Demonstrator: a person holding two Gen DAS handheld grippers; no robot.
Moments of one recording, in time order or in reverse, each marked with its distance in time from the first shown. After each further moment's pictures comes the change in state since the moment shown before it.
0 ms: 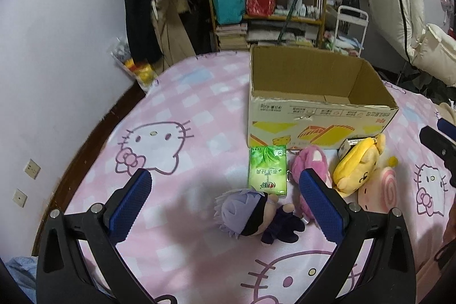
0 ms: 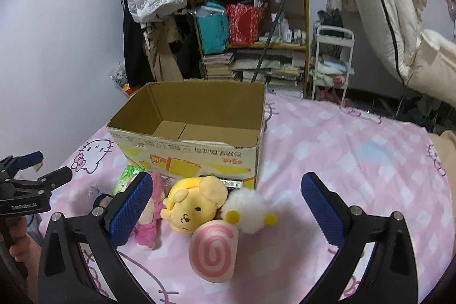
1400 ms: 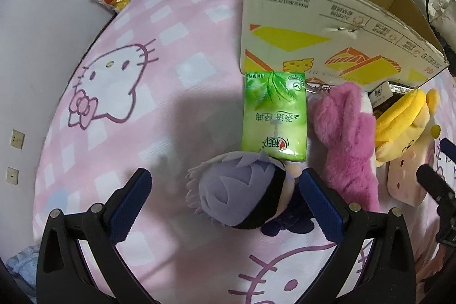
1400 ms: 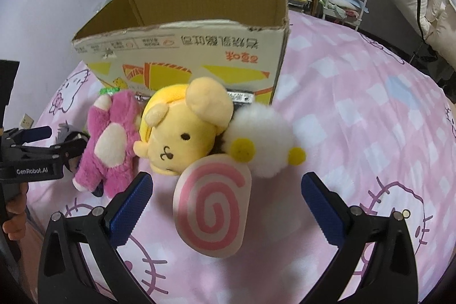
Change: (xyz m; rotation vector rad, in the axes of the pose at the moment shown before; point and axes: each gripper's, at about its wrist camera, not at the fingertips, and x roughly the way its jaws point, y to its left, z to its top) left arm 0.111 -0.014 -0.017 0.003 0.405 -0.042; right arm 0.076 0.003 -0.044 -0.023 0.395 -0.025
